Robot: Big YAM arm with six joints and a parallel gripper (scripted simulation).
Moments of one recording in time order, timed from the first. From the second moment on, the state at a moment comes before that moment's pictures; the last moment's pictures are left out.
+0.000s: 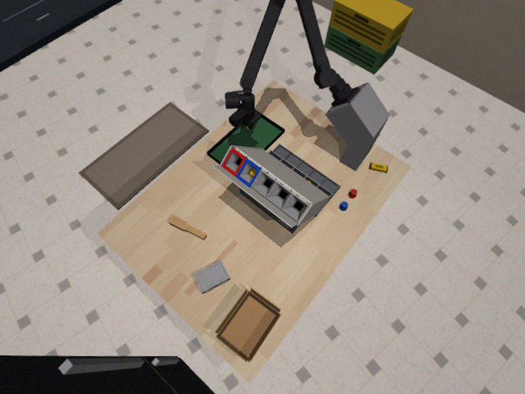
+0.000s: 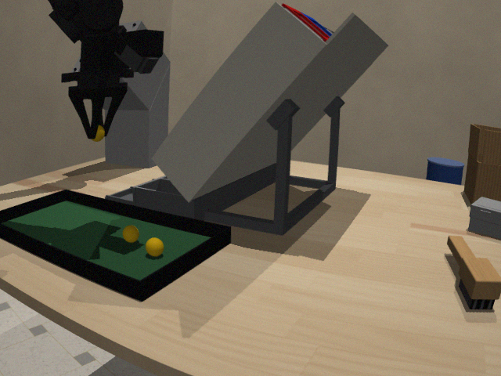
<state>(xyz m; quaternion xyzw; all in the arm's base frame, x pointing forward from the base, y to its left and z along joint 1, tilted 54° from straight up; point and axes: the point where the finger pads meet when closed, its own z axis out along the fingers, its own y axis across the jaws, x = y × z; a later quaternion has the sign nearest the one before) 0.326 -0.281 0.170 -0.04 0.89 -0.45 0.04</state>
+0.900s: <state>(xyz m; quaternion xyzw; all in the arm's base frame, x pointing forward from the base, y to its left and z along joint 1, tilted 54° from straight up) 0.320 -0.233 0.185 -0.05 0.89 -0.46 0.05</state>
